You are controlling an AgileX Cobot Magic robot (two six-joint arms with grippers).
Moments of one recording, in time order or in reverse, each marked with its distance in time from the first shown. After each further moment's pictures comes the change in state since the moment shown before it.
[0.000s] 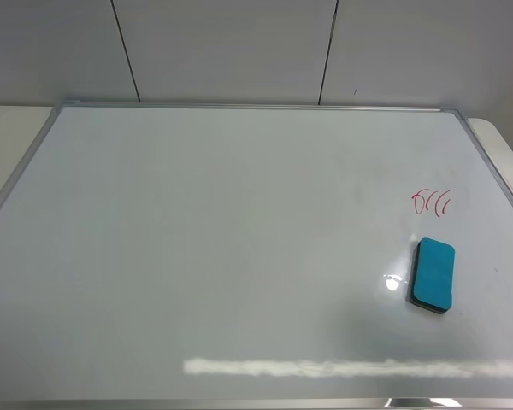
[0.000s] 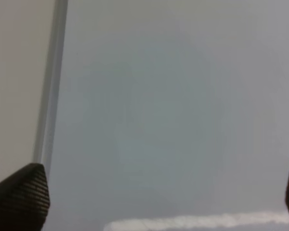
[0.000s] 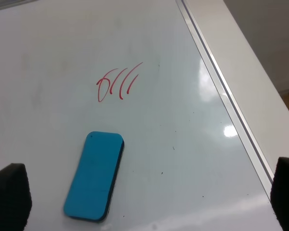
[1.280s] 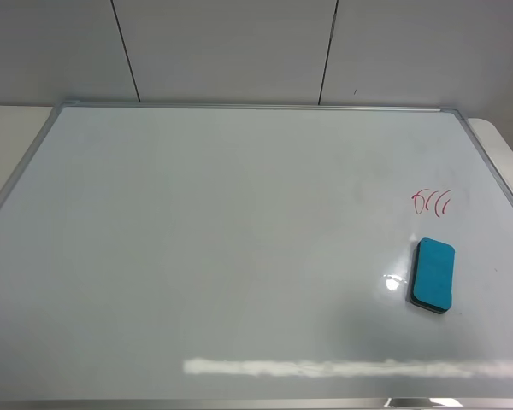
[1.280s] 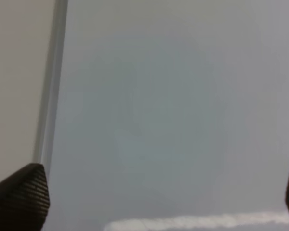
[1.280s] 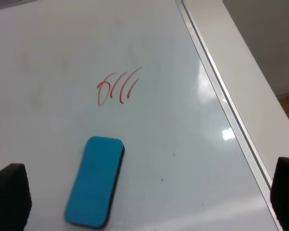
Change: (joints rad) left arm 0.000 0.000 0.000 0.000 -0.001 0.001; right arm 0.000 0.034 -0.012 0.002 -0.018 -0.017
